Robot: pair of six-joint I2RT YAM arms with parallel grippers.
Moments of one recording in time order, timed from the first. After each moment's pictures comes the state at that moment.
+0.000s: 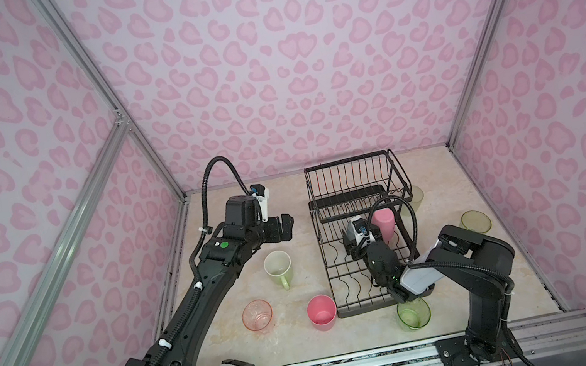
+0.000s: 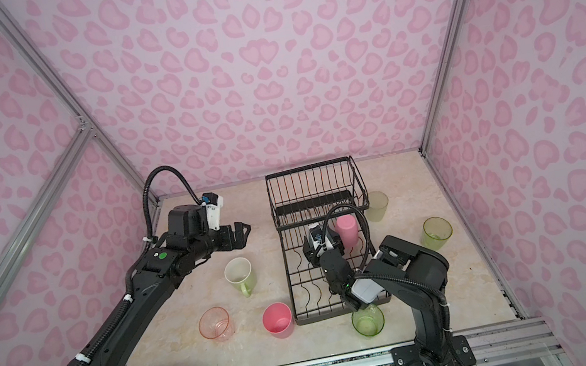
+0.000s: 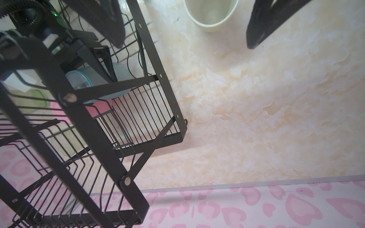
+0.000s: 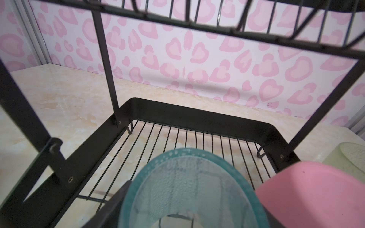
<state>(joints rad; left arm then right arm) -0.37 1.28 1.14 -0.54 0.11 -0.18 0.79 1.87 0.54 1.18 0.61 -0.03</state>
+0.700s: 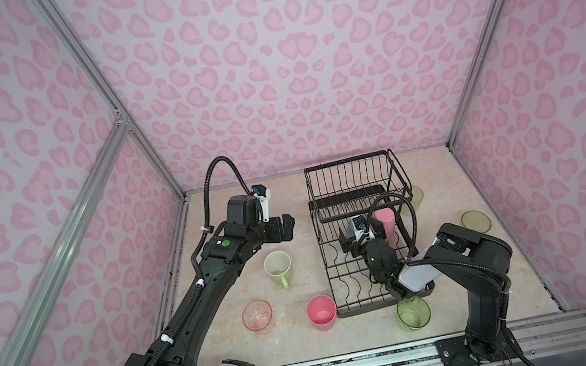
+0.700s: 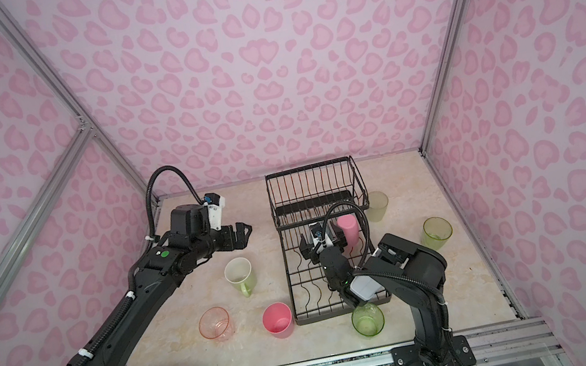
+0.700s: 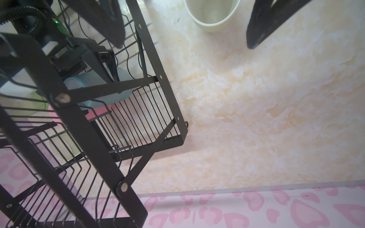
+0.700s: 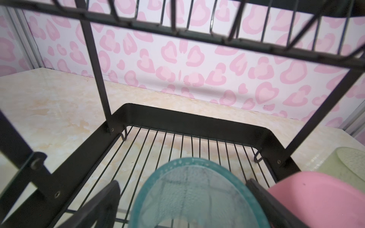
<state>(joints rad) -0.36 1.30 1.14 -0.54 0.12 -0.18 0.79 1.87 0.56 1.19 0.62 -0.03</state>
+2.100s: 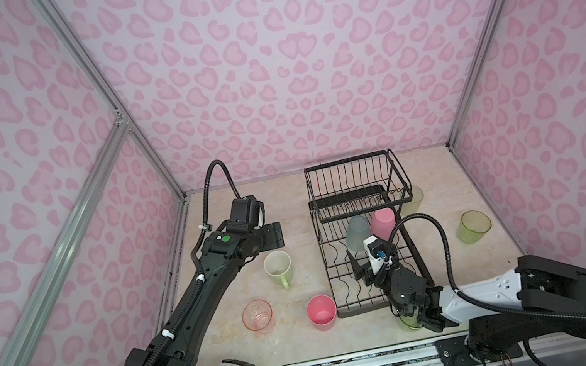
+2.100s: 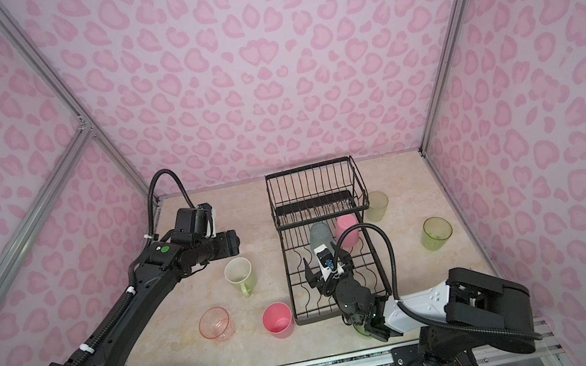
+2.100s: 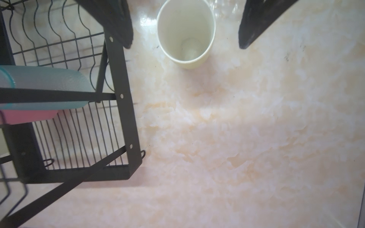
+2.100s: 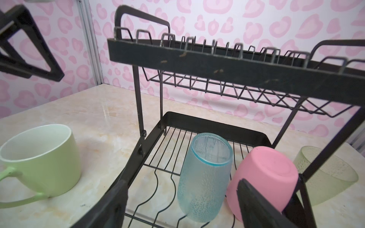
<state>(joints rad) -0.37 1.32 1.18 -0.81 -0.08 -0.34 1.09 1.31 0.33 0.88 0.76 0.01</state>
